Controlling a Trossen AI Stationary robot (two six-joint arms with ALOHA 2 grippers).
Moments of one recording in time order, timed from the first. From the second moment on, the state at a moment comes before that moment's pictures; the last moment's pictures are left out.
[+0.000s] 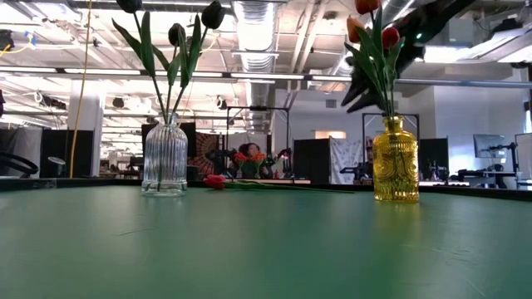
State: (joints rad) left arm 0.04 1.34 1.61 -0.62 -0.24 -0.15; right arm -1.03 1.50 1.29 -0.59 -0.53 0.28
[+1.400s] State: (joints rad) left arm 0.01 1.34 1.61 -0.65 -0.25 -0.18; right arm -0.62 1.94 1.29 -0.45 -0.03 -0.08
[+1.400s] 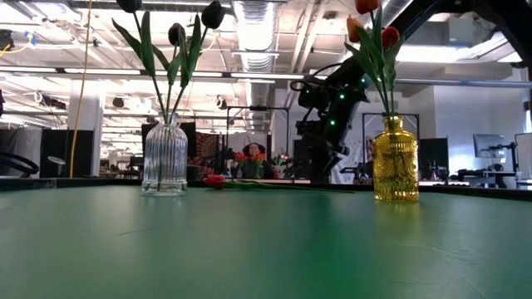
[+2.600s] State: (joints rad) left arm 0.01 1.34 1.61 -0.65 -0.21 -0.21; right arm -0.62 1.99 1.29 -0.49 -0.05 -0.10
